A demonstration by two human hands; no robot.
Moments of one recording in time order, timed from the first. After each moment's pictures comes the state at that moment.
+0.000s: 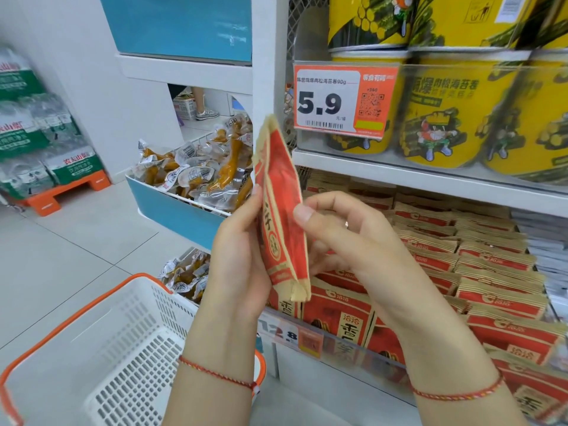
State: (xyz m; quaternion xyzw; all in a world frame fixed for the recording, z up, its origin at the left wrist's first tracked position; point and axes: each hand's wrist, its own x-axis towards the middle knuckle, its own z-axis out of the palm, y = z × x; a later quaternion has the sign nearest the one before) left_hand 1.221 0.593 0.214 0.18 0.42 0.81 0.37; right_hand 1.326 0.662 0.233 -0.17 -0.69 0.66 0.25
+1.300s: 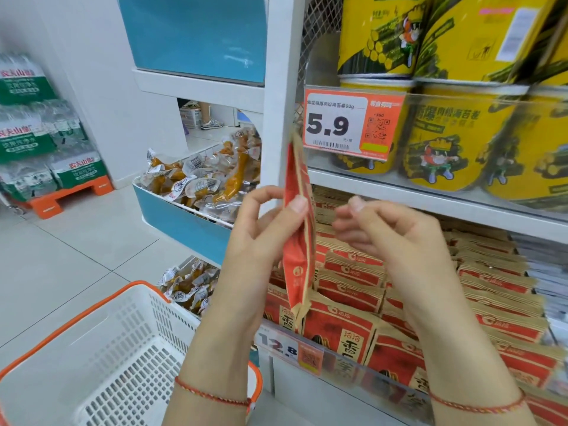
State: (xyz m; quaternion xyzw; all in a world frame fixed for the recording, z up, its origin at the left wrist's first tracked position) left_hand 1.222 0.584 0.219 0.34 0.50 0.76 0.25; right_hand 1.334 0.681 0.234 -0.23 -0.71 0.53 0.40
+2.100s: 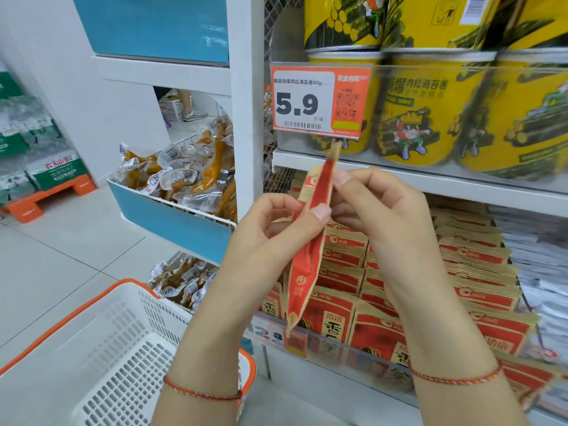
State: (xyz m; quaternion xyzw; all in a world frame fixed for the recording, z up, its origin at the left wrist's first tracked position) left_hand 1.236 0.592 0.216 0.38 0.60 0.65 0.28; right_hand 1.338 0.685 0.236 -0.18 -0.66 0.59 0.43
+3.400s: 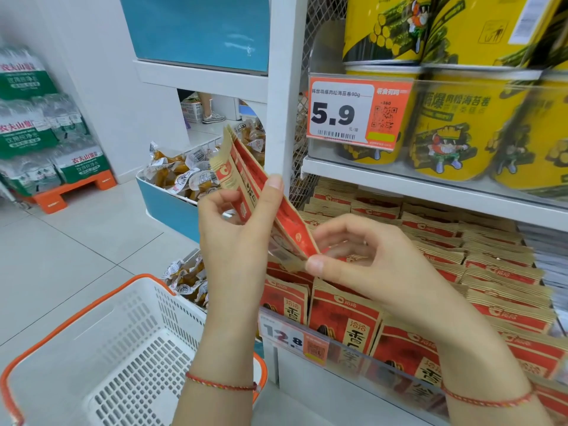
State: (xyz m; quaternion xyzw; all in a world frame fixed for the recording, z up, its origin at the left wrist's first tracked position) left_hand 1.219 0.586 0.220 0.15 0.60 0.78 0.06; right_hand 1.338 0.680 0.225 -0.15 -0.83 0.49 0.21
